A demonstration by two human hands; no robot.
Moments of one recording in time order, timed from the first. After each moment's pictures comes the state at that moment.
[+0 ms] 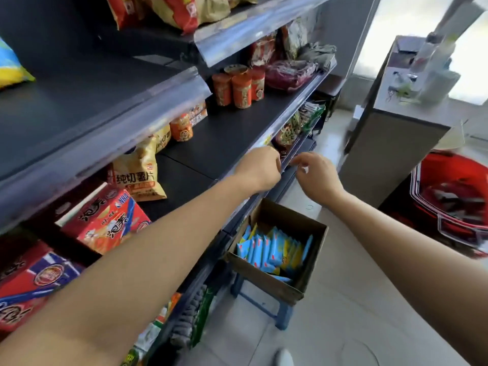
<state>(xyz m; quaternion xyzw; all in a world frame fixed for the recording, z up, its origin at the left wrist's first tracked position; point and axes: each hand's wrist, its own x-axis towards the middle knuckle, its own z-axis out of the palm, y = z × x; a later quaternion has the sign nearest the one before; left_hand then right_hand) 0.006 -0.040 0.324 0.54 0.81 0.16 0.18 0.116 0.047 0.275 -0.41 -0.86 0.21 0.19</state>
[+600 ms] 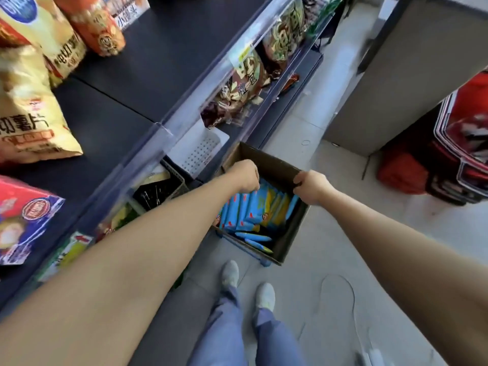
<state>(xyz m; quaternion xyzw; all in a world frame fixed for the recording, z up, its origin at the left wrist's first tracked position) 0.009 0.059 0.085 0.43 0.80 0.02 0.42 0.158 0.139 0.068 -0.50 -0.78 0.32 -0.19</state>
